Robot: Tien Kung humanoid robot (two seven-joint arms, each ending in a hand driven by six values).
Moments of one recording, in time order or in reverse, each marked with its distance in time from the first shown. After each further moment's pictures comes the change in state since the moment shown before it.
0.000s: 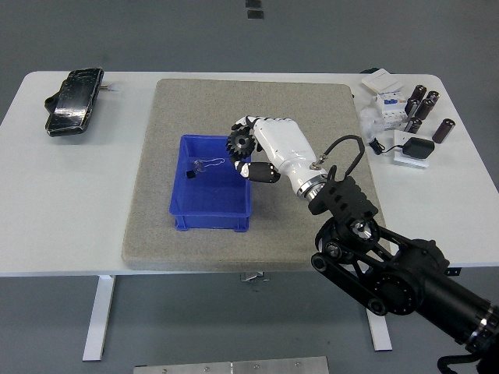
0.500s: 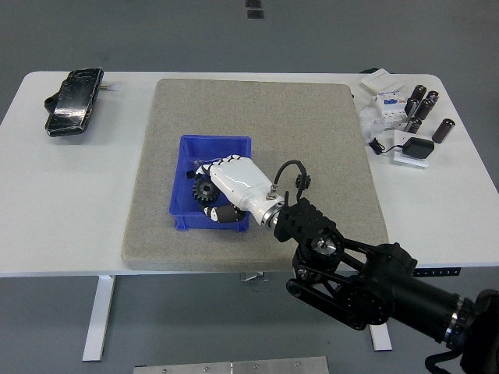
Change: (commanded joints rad) left arm -0.002 -0.001 0.000 0.000 0.003 -0.001 0.002; right arm 0.032 0.043 -0.138 -0.083 -0.016 0.078 -0.043
